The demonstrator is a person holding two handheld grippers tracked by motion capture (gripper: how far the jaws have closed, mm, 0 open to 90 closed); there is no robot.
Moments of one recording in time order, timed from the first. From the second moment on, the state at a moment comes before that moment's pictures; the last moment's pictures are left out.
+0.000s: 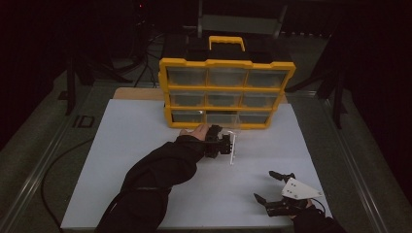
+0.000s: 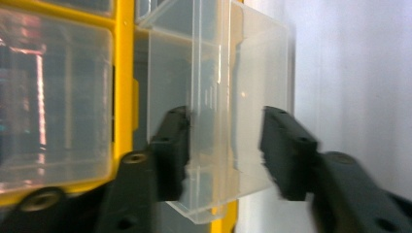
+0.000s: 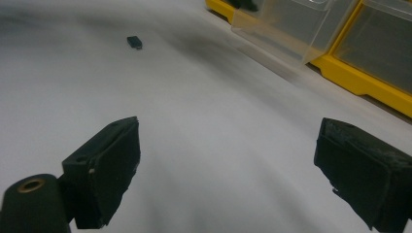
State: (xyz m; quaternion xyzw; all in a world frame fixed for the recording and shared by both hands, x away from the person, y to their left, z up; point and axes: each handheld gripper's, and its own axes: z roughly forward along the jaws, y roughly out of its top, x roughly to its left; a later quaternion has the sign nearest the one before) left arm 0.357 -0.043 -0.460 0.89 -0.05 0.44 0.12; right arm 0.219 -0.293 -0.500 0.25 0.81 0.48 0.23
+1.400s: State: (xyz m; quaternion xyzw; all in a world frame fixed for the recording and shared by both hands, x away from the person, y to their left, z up) left arm 0.370 0.009 -0.415 0.90 0.10 0.18 0.37; right arm 0.219 -0.293 -0.500 0.25 0.81 0.47 0.23
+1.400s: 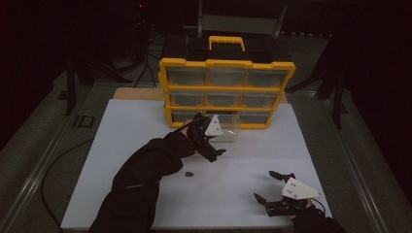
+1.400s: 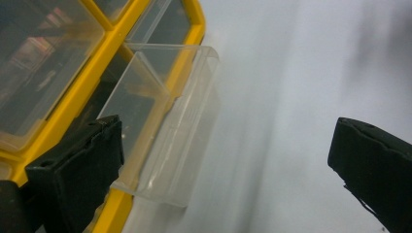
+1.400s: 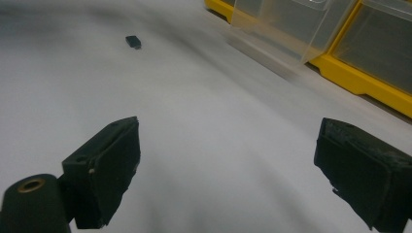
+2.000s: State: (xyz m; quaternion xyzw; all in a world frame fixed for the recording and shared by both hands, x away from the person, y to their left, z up) left arm 0.364 0.037 -0.408 0.89 0.12 0.14 0.42; right arm 0.219 -0.293 -0.499 0.25 0.81 0.48 0.23
